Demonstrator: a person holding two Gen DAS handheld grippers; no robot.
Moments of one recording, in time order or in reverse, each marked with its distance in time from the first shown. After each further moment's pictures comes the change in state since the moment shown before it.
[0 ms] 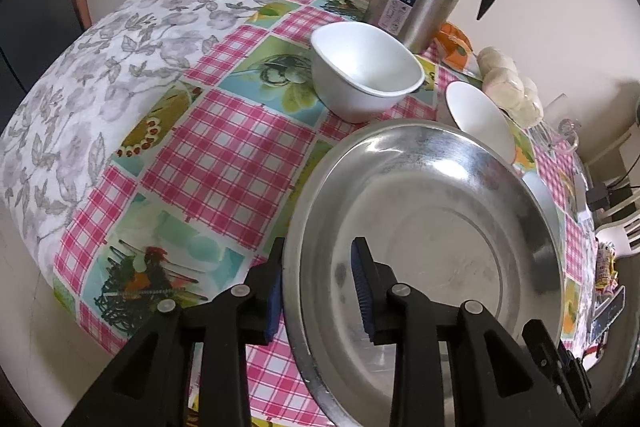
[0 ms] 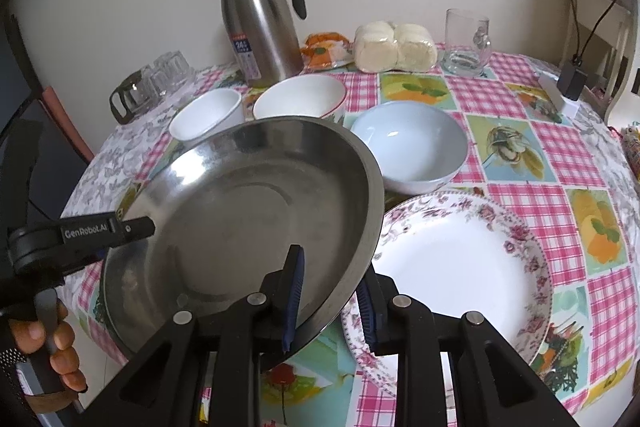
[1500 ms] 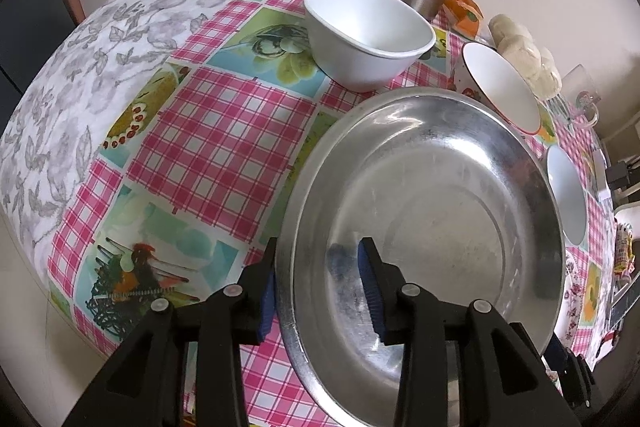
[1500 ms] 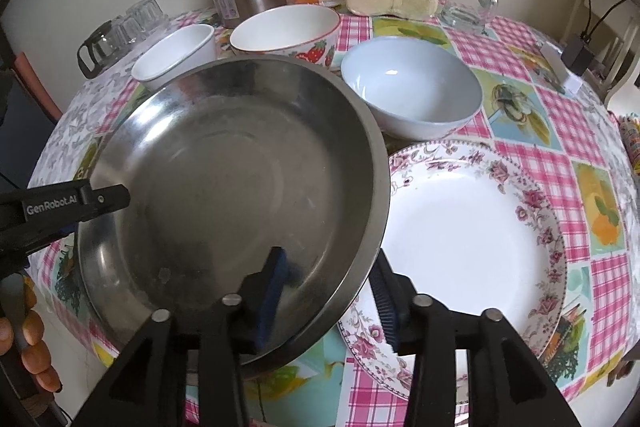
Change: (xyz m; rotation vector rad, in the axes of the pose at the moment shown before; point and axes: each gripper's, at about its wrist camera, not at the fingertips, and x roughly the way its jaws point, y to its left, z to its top) left arm 0.030 -0.010 -0.004 0.047 0.077 0.044; right arm 0.041 0.005 -0.011 -0.026 0.162 -0.100
